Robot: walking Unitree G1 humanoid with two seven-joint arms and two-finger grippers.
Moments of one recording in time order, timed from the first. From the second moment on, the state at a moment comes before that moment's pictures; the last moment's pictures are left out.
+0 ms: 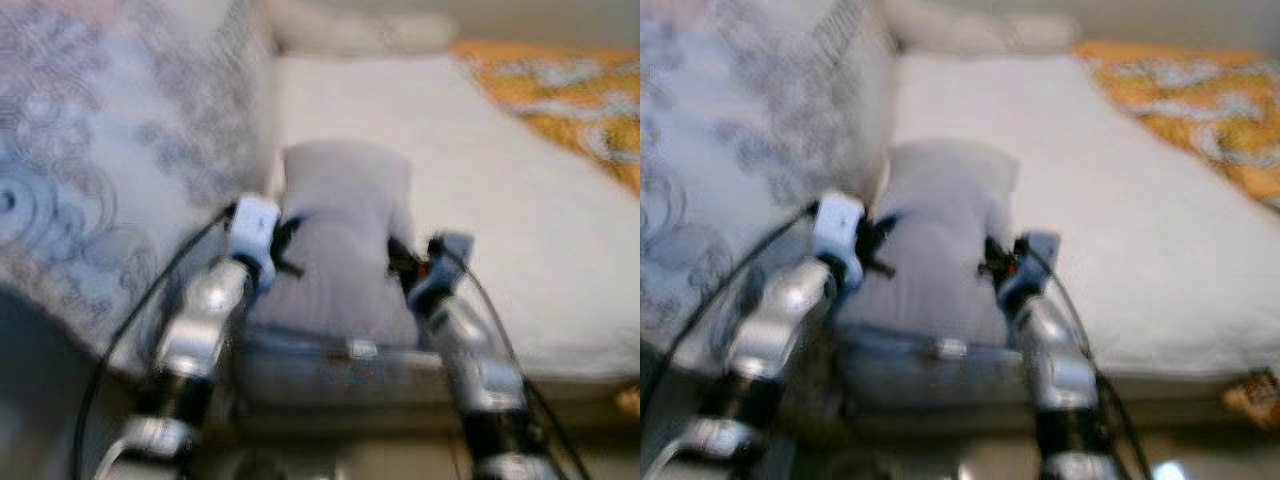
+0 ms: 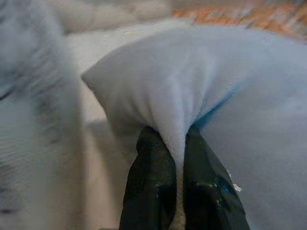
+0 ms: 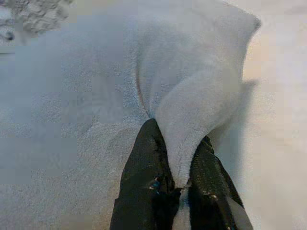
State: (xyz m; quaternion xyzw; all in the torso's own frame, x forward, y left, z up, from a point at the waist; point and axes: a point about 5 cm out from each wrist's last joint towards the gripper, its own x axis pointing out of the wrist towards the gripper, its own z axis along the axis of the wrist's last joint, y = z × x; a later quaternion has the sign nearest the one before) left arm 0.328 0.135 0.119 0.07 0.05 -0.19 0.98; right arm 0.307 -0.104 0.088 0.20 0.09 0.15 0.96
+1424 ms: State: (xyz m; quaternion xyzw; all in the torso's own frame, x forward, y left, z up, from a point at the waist) left arm 0.351 0.163 0.133 0.25 0.02 -0.10 0.96; right arm 0.324 -0.146 0.062 0.12 0.14 0.15 0.97
